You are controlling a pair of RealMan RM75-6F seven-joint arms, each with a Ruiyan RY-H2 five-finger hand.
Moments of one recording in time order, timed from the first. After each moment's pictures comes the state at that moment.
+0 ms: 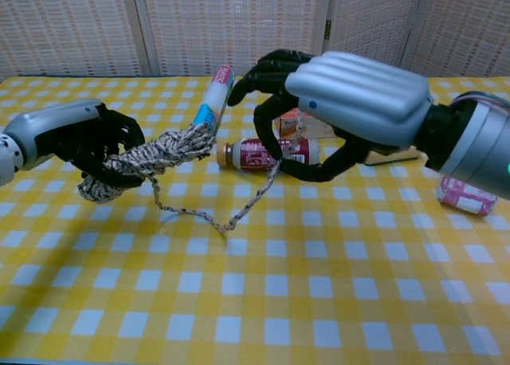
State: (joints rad) left arm -0.57 -1.46 -0.22 -1.61 1.16 0.91 -0.13; right arm 0.75 -1.52 0.06 -1.52 -1.77 1.17 -0.20
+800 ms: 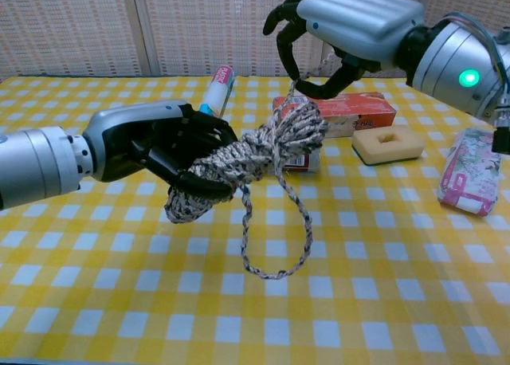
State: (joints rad) left arm -0.68 -1.46 -0.23 -1.69 1.43 0.75 -0.65; right arm 0.79 -1.51 0.23 -1.48 -1.48 1.07 -0.41
